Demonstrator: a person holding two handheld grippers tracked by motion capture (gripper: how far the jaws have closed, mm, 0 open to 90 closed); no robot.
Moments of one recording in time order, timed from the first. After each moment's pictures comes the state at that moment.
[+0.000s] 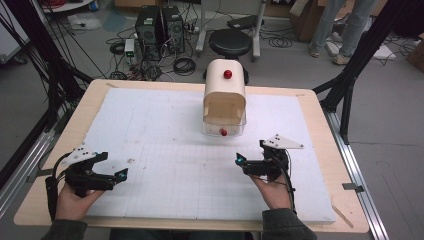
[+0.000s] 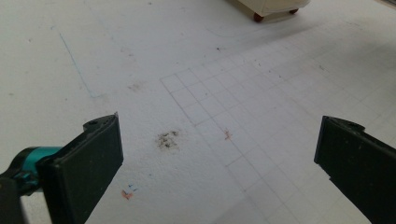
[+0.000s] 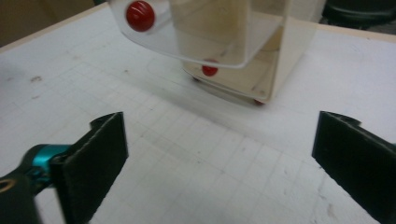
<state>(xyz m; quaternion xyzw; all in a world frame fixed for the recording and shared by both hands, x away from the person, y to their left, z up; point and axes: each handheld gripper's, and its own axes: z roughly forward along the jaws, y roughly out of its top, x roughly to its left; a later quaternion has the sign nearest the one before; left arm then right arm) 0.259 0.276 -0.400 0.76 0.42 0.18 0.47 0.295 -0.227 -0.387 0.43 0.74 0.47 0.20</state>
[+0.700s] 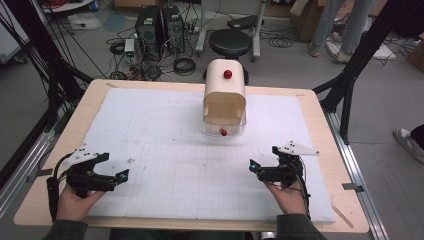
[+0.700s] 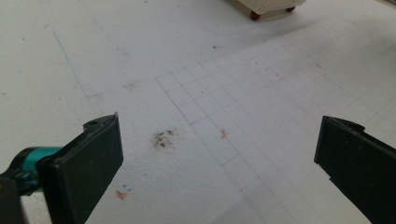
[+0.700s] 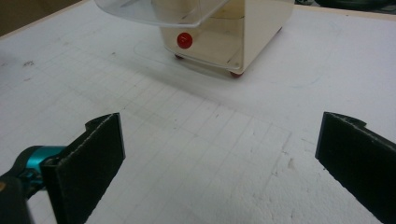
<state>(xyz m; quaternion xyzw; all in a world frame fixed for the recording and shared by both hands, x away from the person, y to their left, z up) 0.258 0.274 -0.402 0.76 0.42 0.17 0.47 0.284 -0.265 -0.398 0.44 0.74 0.47 0.19</state>
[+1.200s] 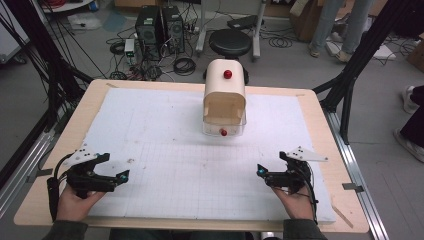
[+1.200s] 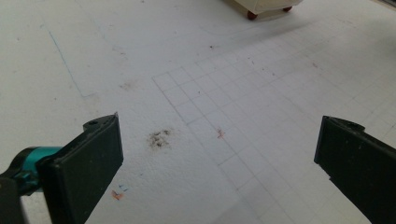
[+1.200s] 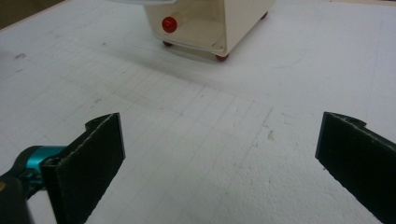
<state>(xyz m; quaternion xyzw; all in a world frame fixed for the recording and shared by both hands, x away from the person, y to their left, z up) 0.257 0.273 -0.402 0.76 0.41 0.17 0.47 0.273 -0.286 -0.407 0.45 0.74 0.47 0.19</state>
